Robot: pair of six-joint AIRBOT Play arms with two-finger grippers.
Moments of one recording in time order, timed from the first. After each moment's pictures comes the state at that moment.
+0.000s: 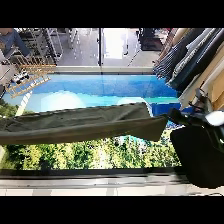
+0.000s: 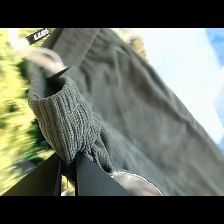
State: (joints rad) left arm 1.16 -1.49 1.61 0.98 -1.37 -1.27; right arm -0.22 -1.11 1.06 -1.05 0.95 1.51
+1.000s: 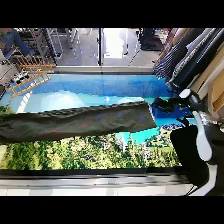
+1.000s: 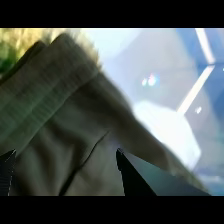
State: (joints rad) left arm 0.95 -1.73 1.62 0.98 -1.13 -1.37; right arm -0.21 -1.80 1.66 -1.10 1.15 1.52
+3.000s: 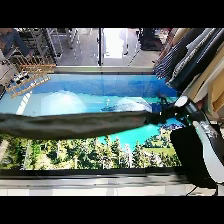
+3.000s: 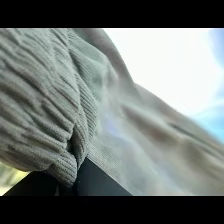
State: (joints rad) left arm 0.89 -1.84 1.81 1.10 -1.38 -1.28; right arm -0.09 -1.57 1.32 -1.01 1.32 1.32
